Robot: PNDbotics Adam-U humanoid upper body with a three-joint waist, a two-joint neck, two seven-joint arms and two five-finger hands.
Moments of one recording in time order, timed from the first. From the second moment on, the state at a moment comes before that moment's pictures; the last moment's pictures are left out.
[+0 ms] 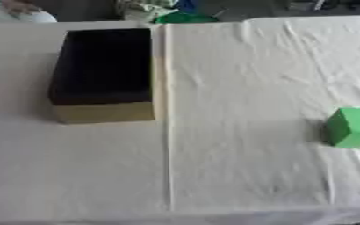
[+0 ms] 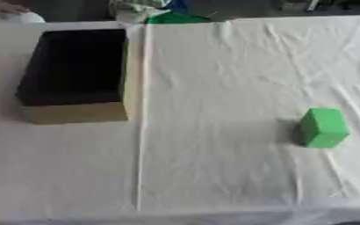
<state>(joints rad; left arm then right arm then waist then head) -0.17 0.47 0.11 -1.99 -0.11 -0.14 0.71 0.29 -0.85 -0.26 -1.99 0.06 -0.61 -0.25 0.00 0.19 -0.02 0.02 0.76</state>
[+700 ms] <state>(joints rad) -0.15 0.48 0.11 -1.99 -0.11 -0.13 0.71 0.32 -1.09 -0.25 -1.99 0.26 -0.48 -0.08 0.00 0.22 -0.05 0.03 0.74</state>
